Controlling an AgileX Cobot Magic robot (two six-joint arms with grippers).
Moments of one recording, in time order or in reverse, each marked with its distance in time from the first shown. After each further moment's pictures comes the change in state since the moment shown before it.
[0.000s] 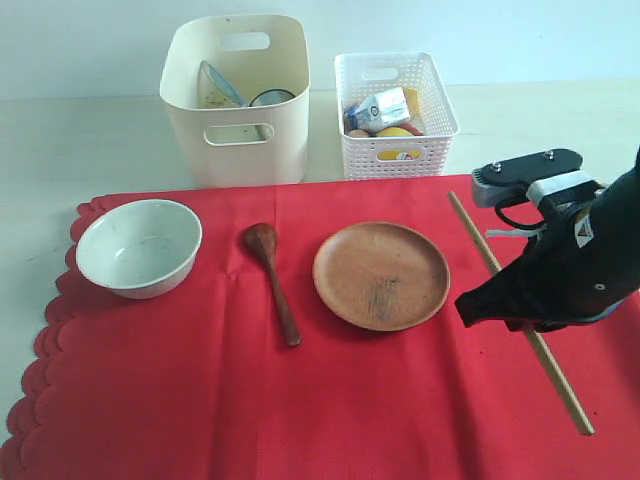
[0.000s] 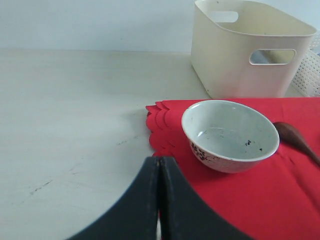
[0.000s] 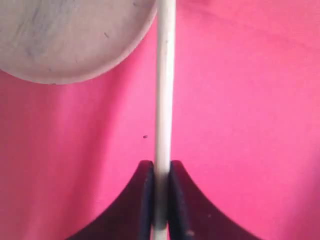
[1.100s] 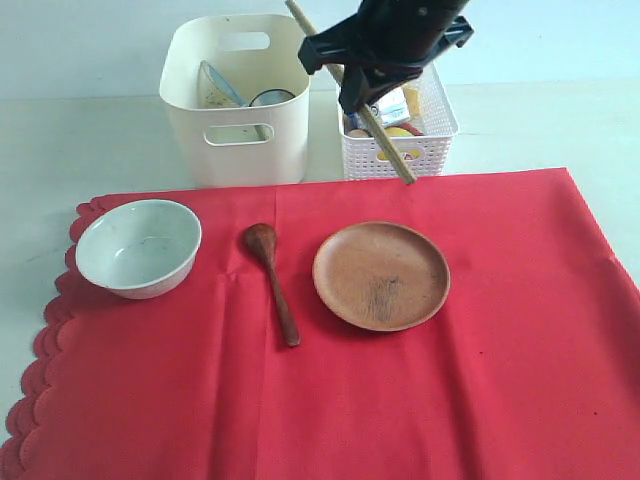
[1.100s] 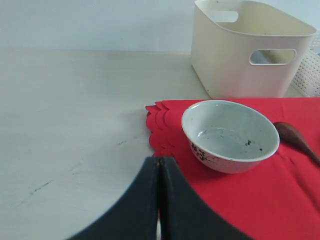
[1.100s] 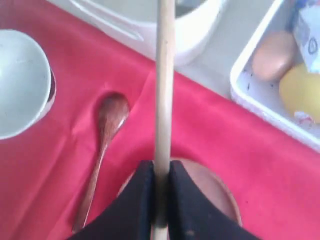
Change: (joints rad) left arm 0.000 0.000 0.000 0.000 0.000 0.000; right arm 0.000 0.486 -1.049 0.262 0.405 -0.337
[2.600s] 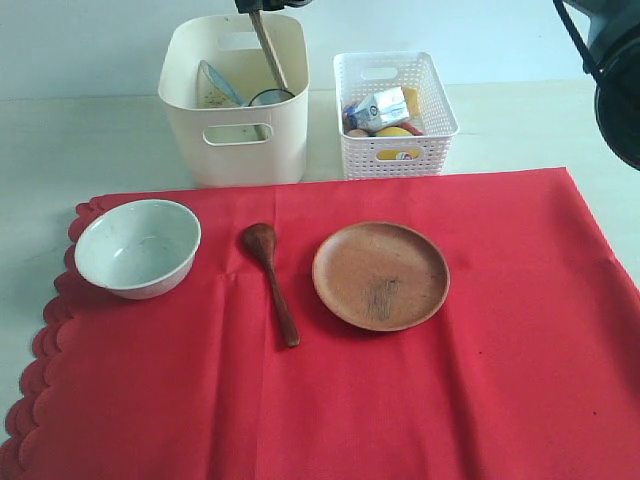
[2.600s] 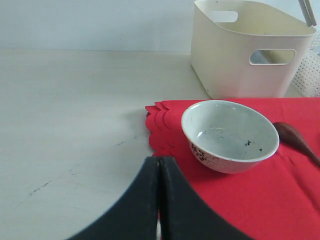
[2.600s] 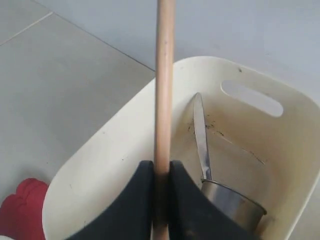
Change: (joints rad) left arm 0.000 0.000 0.000 0.000 0.000 0.000; right arm 0.000 0.427 -0.573 0.276 -0.294 -0.287
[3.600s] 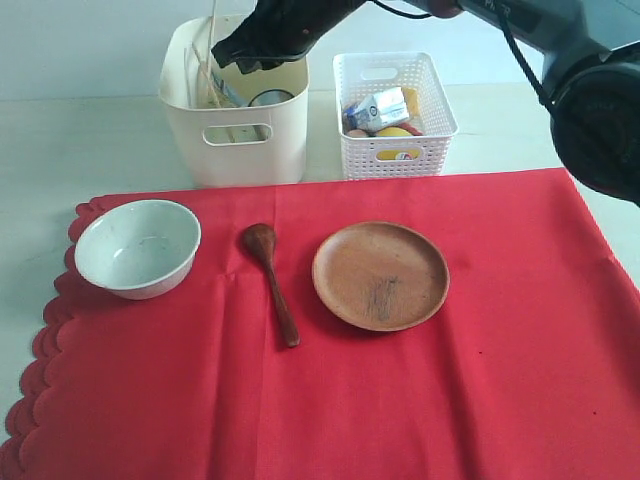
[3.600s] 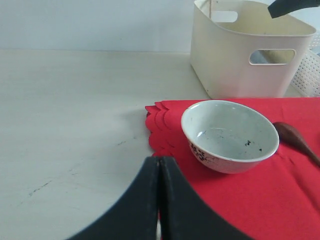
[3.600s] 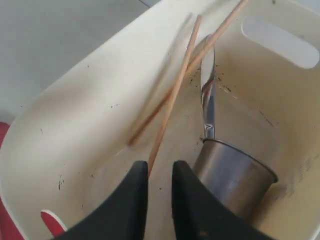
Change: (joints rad) left arm 0.000 0.000 0.000 0.000 0.000 0.000; right arm 0.027 0.080 -0.004 -0.107 0.048 -0.019
